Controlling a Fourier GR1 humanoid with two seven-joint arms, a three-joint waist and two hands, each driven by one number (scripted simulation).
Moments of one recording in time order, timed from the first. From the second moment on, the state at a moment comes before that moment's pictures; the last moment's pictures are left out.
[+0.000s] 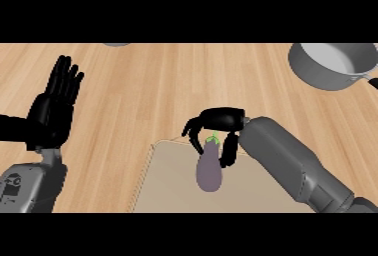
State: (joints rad) left arm -0.27 0.26 0.03 -1.53 0.20 0.16 0.03; right arm -0.86 -0.20 0.73 -0.73 0.26 0.49 -0.59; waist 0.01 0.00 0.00
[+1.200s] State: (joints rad) left arm -0.33 0.23 -0.02 -1.53 0.19 0.14 0.04; right arm -1.43 -0.38 0.60 -0.14 0.59 -0.53 0.87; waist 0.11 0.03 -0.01
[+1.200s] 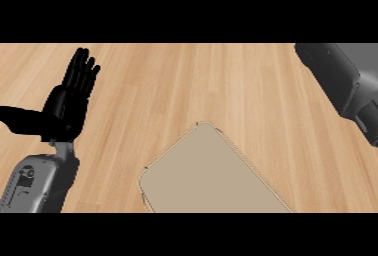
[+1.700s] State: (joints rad) left arm -0.32 0.24 0.00 -1.52 0.19 0.15 0.04; right arm -1.52 -0.33 0.72 -0.01 0.75 -0.55 1.13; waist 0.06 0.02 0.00
